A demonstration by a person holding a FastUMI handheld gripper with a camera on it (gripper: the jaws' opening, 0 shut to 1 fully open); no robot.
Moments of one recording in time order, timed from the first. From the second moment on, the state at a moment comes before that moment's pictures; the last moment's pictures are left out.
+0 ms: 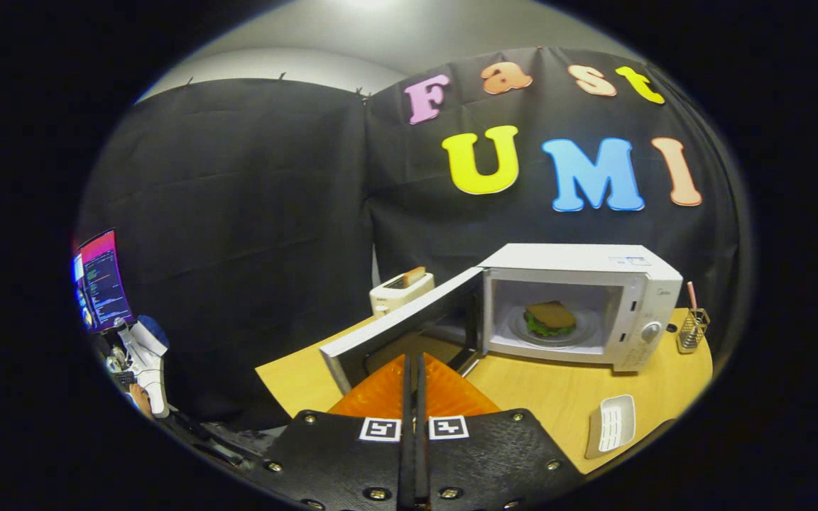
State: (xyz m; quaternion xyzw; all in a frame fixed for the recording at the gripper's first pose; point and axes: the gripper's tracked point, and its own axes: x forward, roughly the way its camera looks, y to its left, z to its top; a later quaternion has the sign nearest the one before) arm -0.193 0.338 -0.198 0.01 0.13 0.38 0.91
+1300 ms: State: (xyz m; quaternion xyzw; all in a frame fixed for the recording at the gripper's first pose) arm -0.205 0.422 -0.252 0.00 0.17 0.42 0.89
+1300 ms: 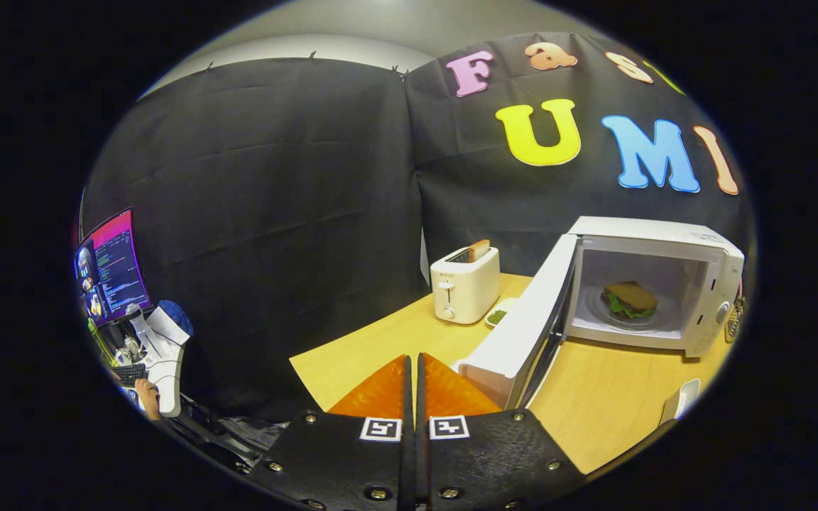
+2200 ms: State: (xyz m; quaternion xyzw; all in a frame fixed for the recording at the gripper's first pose) arm -0.079 0.194 -0.241 0.02 0.17 0.19 0.97
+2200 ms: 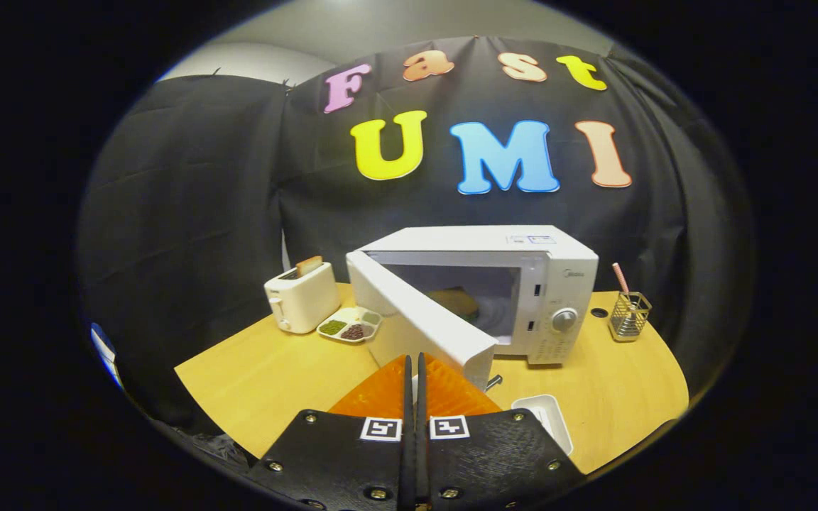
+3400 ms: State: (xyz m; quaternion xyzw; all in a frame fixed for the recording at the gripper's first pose) arm 0.070 0.122 -0.241 0.03 0.16 0.10 0.98
